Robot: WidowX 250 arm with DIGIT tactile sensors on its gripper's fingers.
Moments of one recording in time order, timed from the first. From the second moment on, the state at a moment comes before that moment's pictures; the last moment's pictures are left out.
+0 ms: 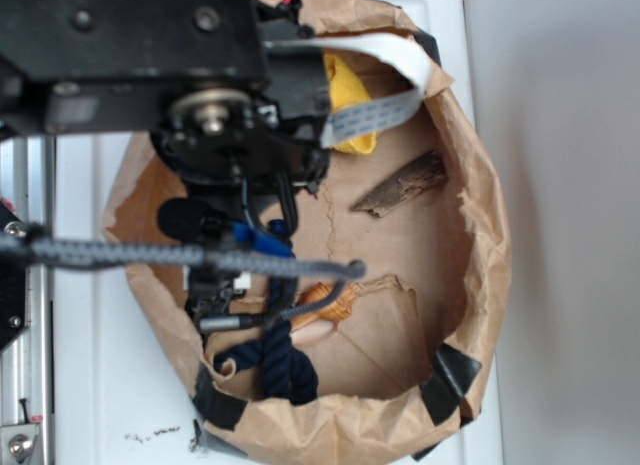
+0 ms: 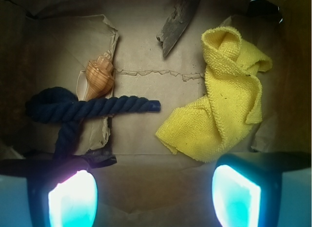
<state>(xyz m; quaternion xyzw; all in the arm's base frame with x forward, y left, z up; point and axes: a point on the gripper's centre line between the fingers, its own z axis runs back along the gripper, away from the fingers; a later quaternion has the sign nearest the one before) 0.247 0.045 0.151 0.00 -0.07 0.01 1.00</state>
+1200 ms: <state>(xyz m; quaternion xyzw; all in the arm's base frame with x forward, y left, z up) 0.305 0.106 0.030 0.07 -0.01 0.01 1.00</state>
